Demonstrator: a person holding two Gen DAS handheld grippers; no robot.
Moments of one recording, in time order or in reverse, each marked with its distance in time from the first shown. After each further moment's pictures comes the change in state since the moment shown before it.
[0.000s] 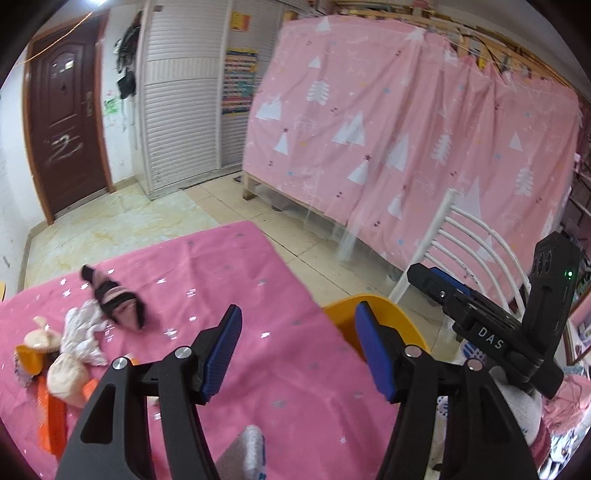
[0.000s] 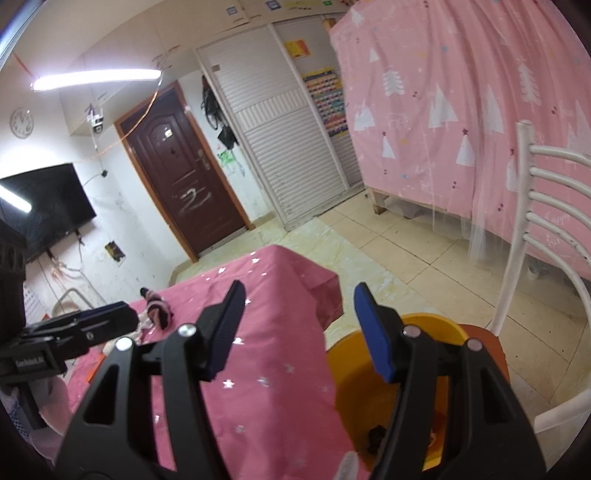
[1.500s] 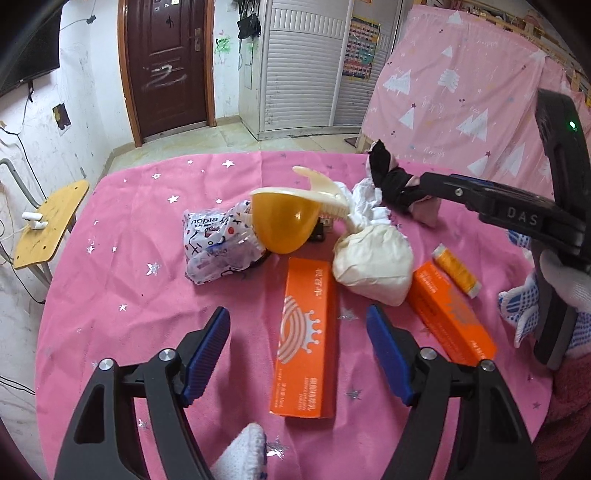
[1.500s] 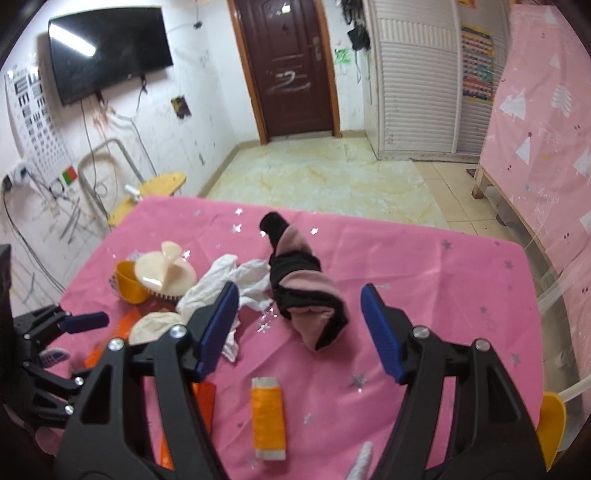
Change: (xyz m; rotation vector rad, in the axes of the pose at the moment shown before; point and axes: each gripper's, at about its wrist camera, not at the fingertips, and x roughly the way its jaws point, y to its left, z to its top) left arm -0.043 0.237 -0.099 -0.240 0.138 0.292; right arm 0.187 0.233 -0.033 -0.464 0.403 0.171
